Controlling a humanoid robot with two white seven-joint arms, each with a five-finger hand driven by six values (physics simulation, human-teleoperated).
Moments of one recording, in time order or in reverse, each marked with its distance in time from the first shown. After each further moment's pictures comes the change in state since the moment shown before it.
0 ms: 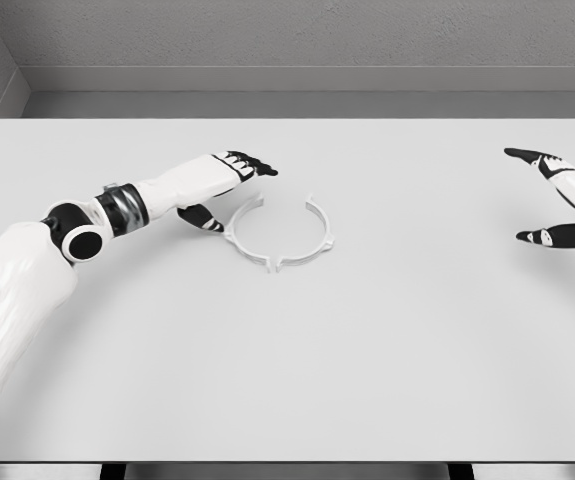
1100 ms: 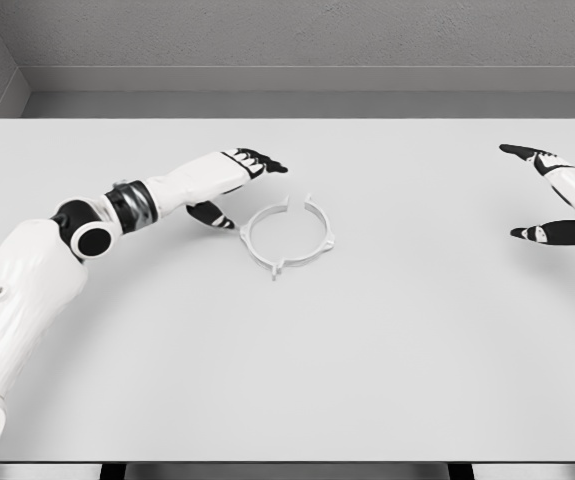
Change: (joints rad) left arm -0.009 -0.025 0.011 0.003 0.003 0.000 -0.012; right arm -0.012 0.018 0.006 -0.004 0.000 0.000 -0.002
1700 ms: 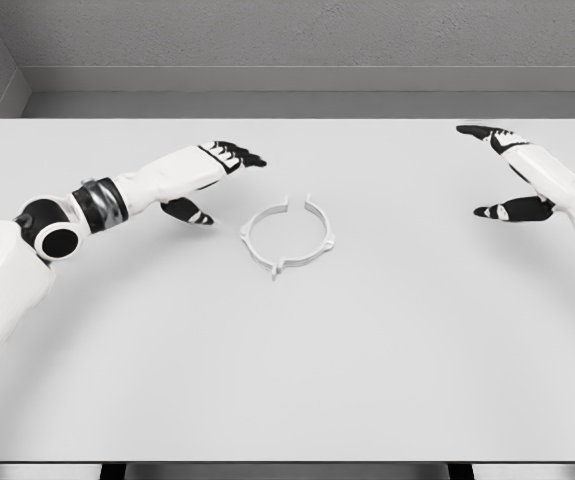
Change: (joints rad) left arm 0.028 0.117 -0.008 -0.104 0.087 0.000 0.001; right arm -0.135 0.061 0.133 0.026 0.049 0.000 0.003
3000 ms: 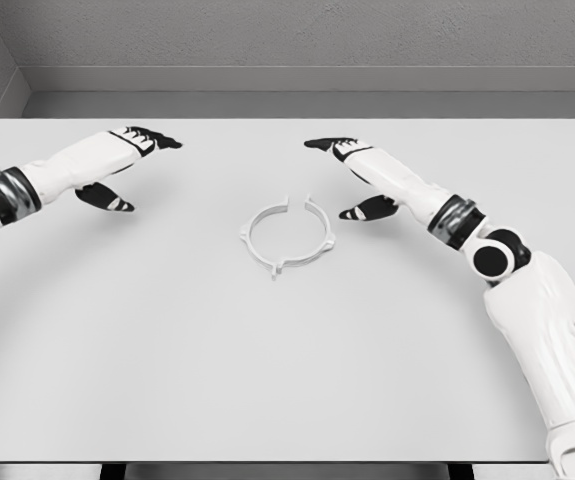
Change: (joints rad) left arm -0.002 0.195 0.029 0.032 0.086 0.000 0.000; right arm -0.207 0.371 0.126 0.196 0.277 0.000 0.009
